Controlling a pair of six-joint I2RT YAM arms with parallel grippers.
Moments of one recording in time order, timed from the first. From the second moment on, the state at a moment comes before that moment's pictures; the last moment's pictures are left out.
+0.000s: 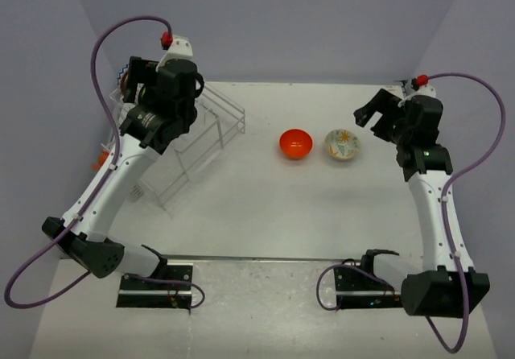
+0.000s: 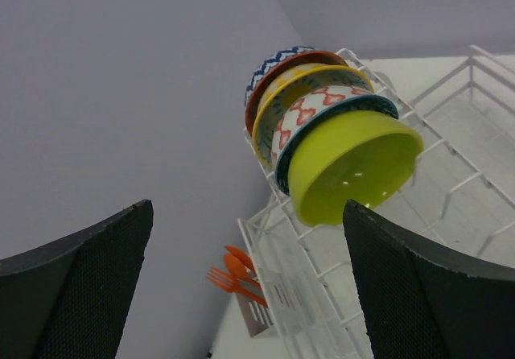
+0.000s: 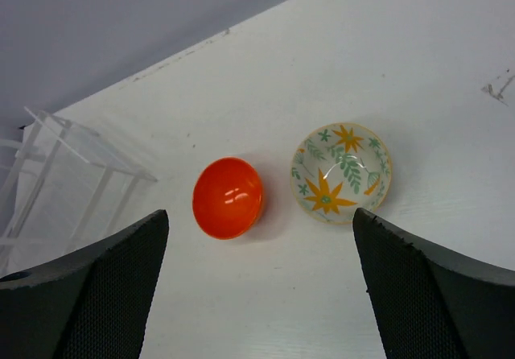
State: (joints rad) left arm -0.53 1.40 1.70 -0.69 -1.05 0.14; right arm -0.07 1.15 1.17 -0.48 -0.12 0.47
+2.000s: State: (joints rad) left arm -0.40 1.57 1.49 -0.38 -1.11 0.51; right arm -0.04 1.07 1.11 -0.51 -0.30 0.42
